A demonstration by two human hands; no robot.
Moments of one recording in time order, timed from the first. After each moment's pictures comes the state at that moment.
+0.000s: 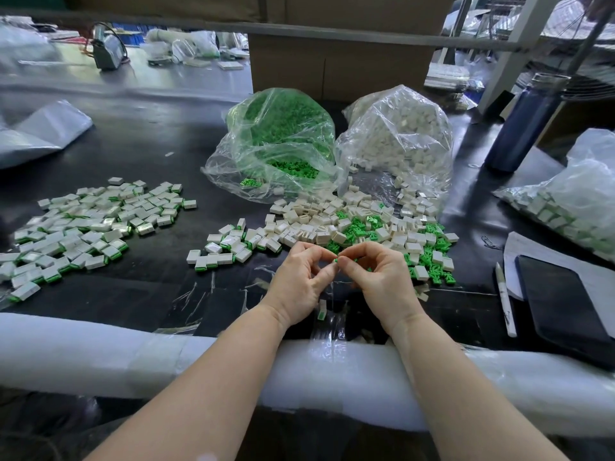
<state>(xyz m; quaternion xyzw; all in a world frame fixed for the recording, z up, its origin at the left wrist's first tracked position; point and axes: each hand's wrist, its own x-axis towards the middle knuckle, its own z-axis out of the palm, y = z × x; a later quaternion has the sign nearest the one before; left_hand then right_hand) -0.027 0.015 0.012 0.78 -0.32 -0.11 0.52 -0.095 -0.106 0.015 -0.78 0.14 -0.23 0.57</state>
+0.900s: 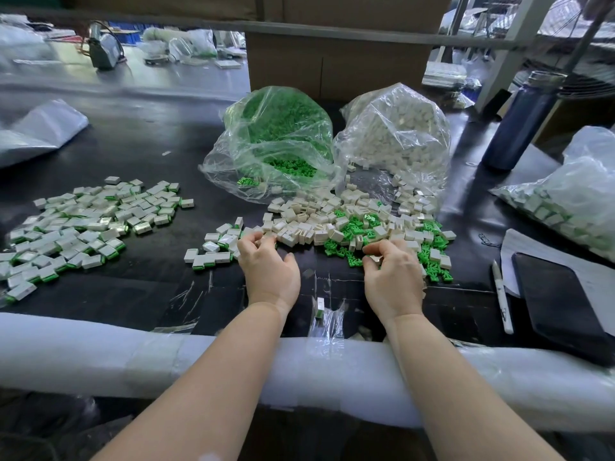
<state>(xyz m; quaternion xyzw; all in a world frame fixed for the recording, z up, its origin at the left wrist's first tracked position) -0.013 0.016 0.001 0.87 -0.08 0.07 0.47 -0.093 -0.115 0.007 -0.88 0.29 -0.27 0.28</state>
